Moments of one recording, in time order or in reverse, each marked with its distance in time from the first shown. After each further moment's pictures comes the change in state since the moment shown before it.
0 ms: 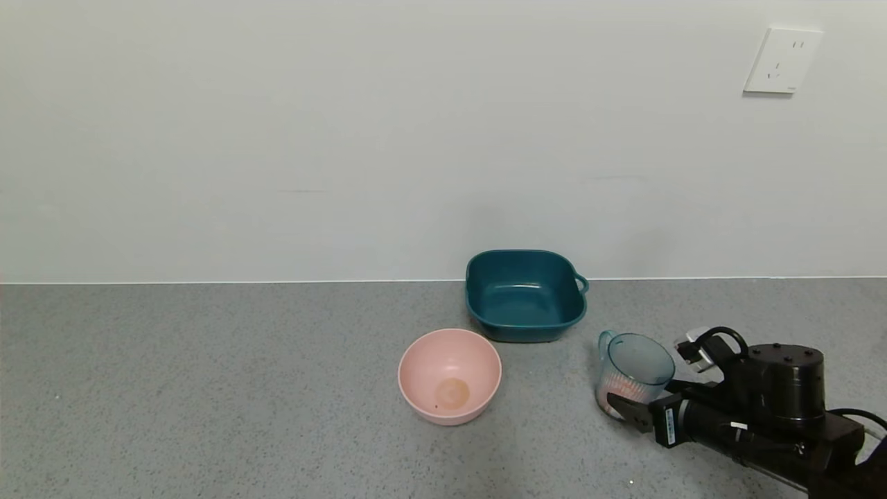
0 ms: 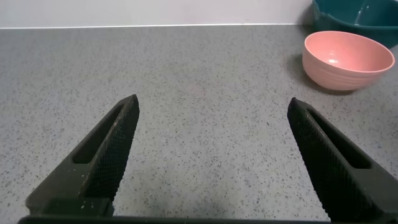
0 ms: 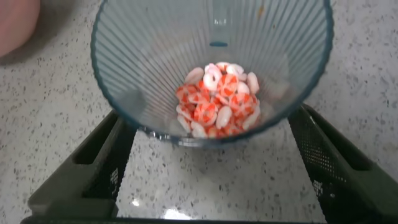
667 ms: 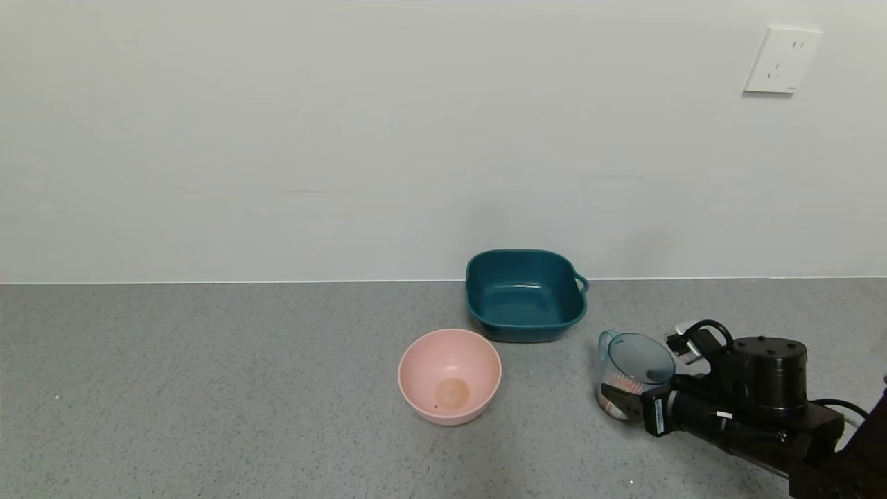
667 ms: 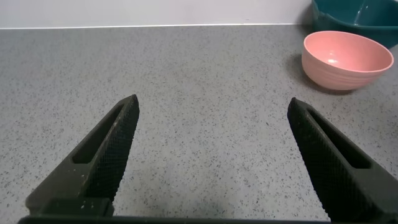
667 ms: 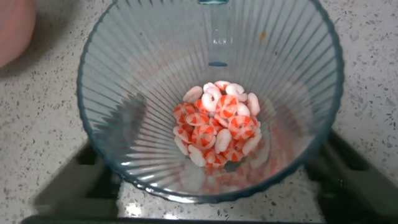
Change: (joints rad) left arm 0.000 0.000 0.000 0.000 0.000 0.000; right arm 0.001 0.044 -0.057 -0.002 0.002 -0.001
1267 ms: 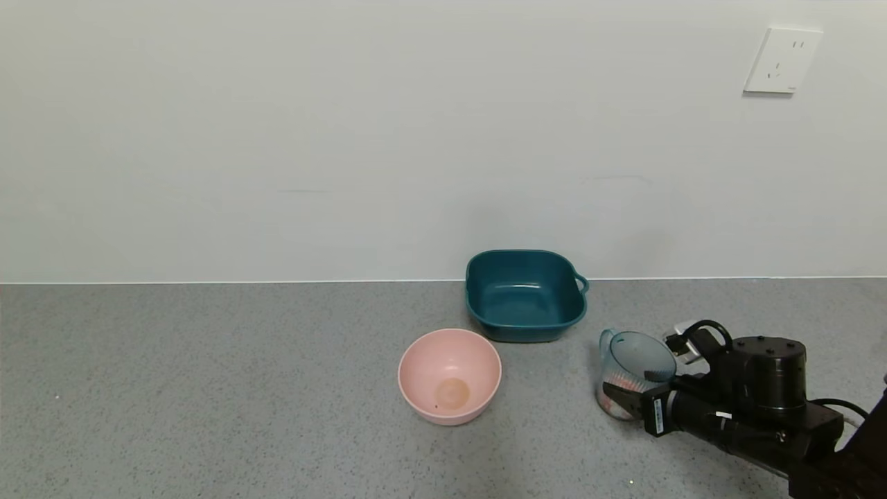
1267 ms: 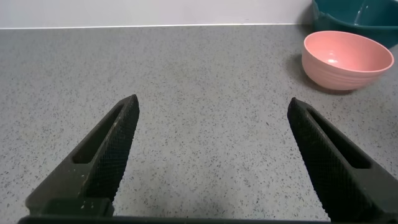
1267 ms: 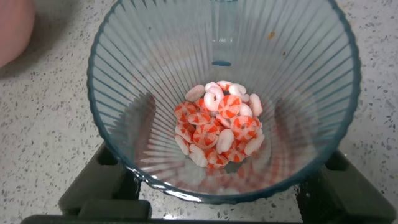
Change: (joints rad) left arm 0.000 0.000 0.000 0.000 0.000 0.000; right arm 0.005 -0.002 -0.001 0.004 -0.005 -0.002
